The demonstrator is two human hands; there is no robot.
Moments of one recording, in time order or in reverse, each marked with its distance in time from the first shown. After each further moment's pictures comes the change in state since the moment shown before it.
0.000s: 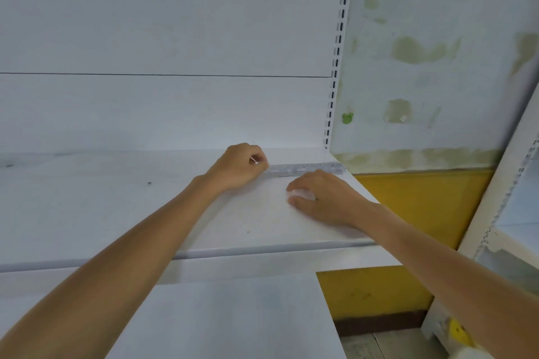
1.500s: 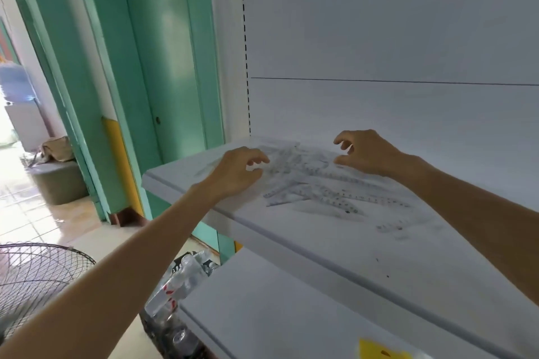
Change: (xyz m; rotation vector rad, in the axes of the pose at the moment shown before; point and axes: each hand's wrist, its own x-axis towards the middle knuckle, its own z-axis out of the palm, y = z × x) left_hand -0.335 -0.463 -0.410 0.326 0.349 -0.516; right_hand 0.362 -0.568 0.165 0.196 -0.016 -0.468
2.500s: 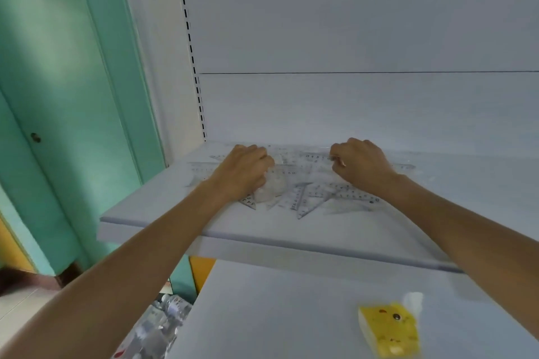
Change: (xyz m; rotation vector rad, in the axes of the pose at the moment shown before) left_hand 0.075 -0.060 0.025 0.430 -0.073 0.686; right_hand -0.010 -0.042 0.046 -0.539 0.225 0.178
